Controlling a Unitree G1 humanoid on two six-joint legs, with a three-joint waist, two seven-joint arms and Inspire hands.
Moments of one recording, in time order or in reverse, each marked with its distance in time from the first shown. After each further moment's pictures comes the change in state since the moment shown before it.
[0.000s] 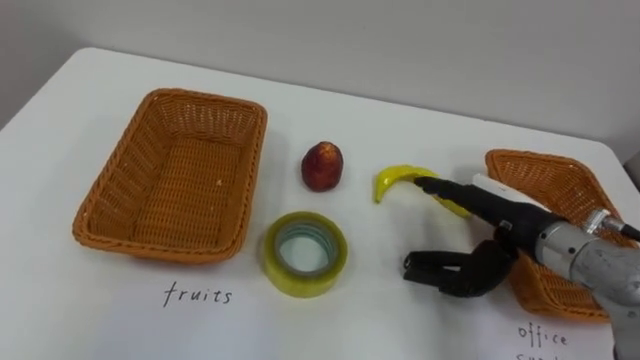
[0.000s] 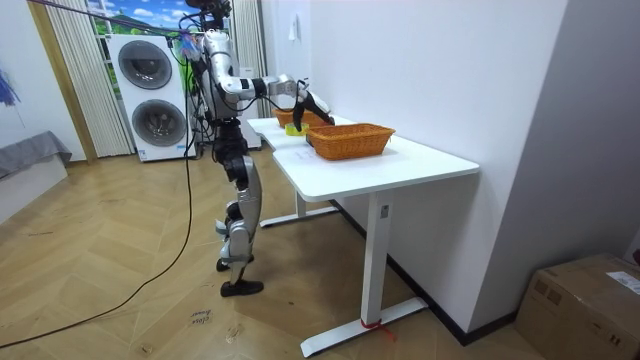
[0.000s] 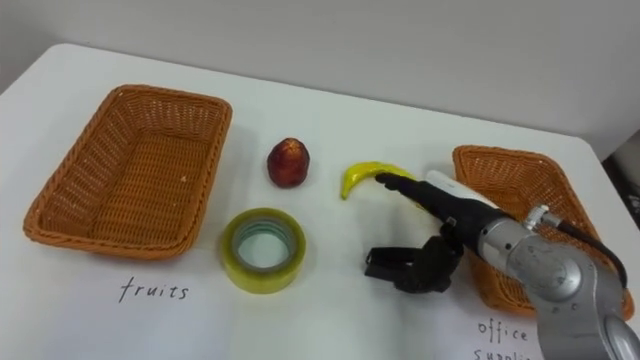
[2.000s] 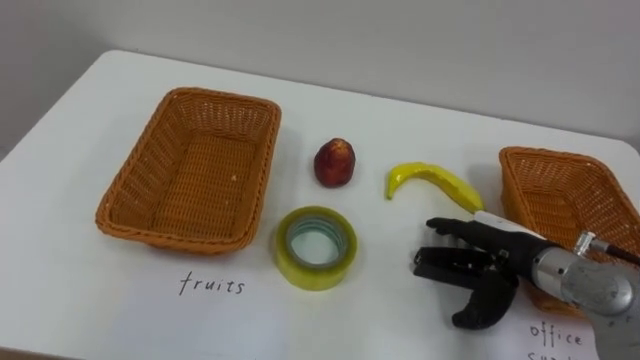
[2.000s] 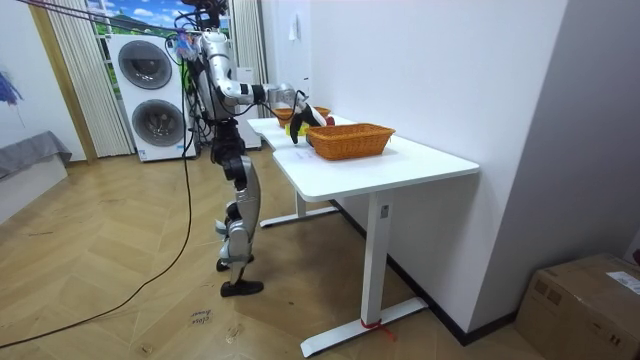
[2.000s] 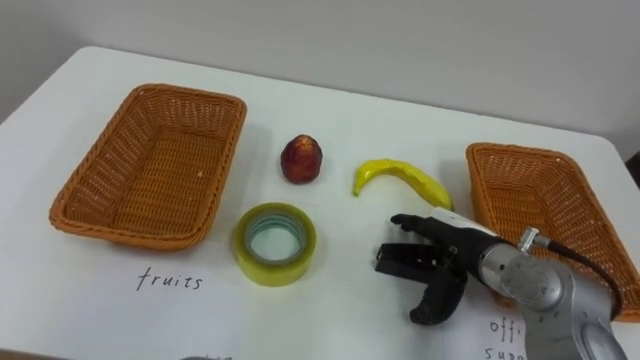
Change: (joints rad) left arm 0.012 -0.005 -0.038 -0.108 0.001 0.048 0.043; right arm 0.005 0.032 0.020 0.119 -0.167 0.048 0.040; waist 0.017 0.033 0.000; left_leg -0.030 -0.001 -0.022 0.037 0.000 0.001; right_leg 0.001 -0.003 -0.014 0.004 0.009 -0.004
